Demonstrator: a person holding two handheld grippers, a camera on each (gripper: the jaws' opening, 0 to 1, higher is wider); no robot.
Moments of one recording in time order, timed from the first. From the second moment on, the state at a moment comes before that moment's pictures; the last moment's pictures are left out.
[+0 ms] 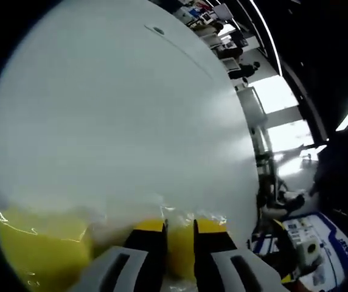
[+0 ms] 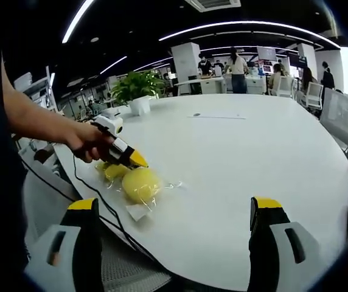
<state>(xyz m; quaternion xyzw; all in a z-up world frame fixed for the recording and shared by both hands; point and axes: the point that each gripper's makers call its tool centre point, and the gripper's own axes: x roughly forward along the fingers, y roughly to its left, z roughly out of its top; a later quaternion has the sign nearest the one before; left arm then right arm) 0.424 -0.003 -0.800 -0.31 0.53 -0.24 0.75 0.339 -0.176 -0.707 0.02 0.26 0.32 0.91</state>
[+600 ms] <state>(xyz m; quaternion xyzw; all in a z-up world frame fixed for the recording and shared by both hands) 0.423 -0.003 -0.802 -0.31 0.53 -0.25 0.75 0.339 -0.177 -0.706 0.02 0.26 0.32 0.91</state>
